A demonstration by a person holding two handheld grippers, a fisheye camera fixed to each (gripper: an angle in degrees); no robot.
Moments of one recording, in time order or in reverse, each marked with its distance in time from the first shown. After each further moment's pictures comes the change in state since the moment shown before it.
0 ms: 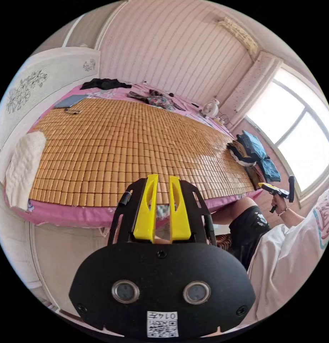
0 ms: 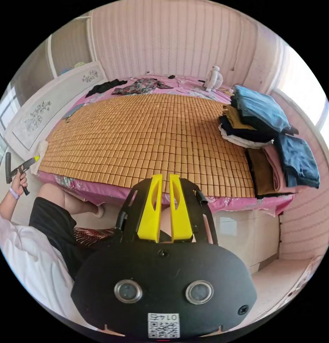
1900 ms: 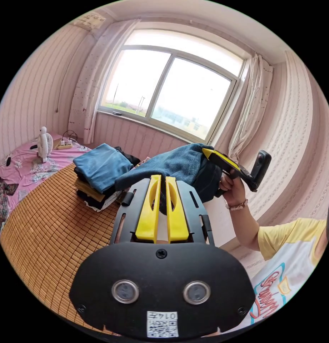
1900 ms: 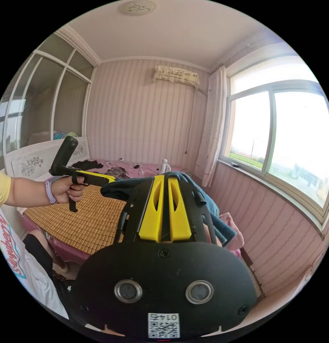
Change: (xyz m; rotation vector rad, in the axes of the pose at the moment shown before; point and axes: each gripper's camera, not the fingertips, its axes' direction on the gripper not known) left arm 0.558 -0.201 0.124 0.033 0.763 0.643; right arm 0.102 -0.015 -0.443 0.697 0.164 -0.121
